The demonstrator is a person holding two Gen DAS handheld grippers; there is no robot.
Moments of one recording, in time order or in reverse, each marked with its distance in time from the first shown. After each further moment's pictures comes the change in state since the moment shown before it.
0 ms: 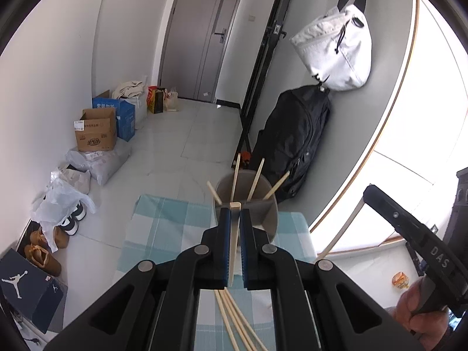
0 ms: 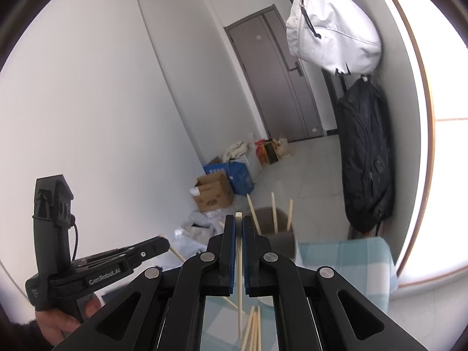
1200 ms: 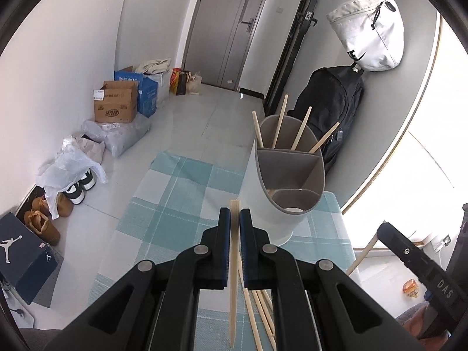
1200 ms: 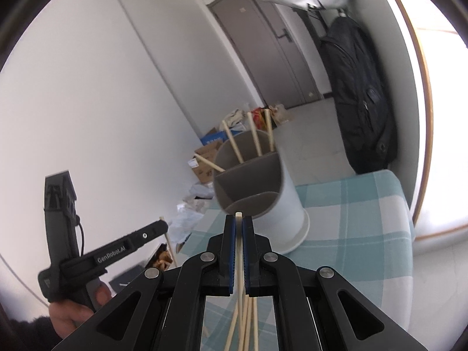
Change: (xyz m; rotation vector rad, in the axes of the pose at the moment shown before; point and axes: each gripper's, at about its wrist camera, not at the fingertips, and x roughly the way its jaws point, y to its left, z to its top) left arm 0.042 0.034 -0.068 -0.081 0.034 0.075; right arm 0.022 -0.033 -0.097 0.095 0.127 0.020
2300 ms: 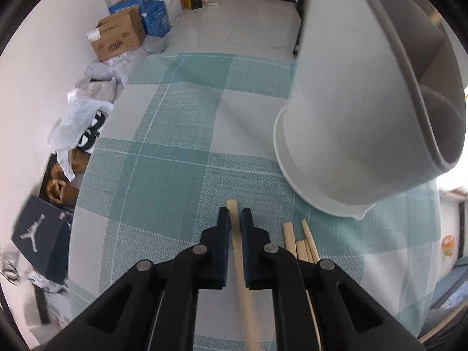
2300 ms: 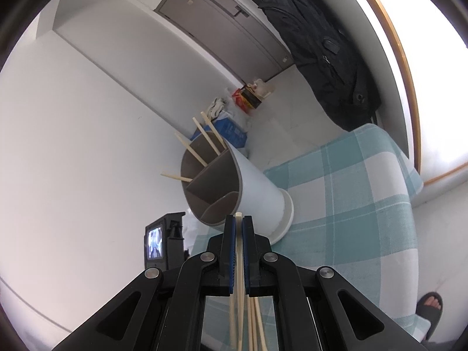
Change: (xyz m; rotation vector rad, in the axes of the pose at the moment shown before) left arm 0.131 0.008 -0.029 0.053 0.486 0.241; right arm 0.011 -0.077 0.015 0.336 0.101 0.053
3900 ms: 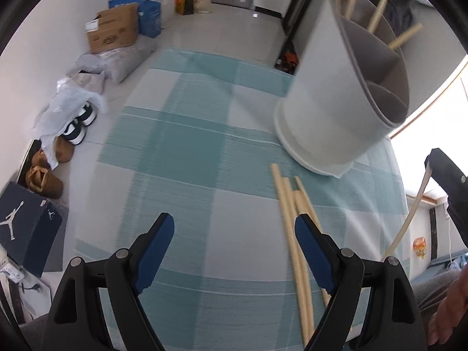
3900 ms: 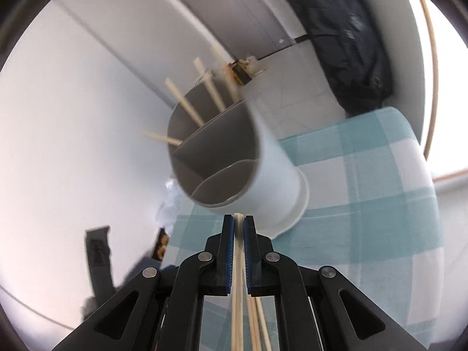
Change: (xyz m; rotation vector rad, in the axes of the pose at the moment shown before) left arm -0.032 0.032 -0.029 -0.014 -0.045 -0.173; right arm 0.038 0.018 -0.019 -0.017 0.101 -0.094
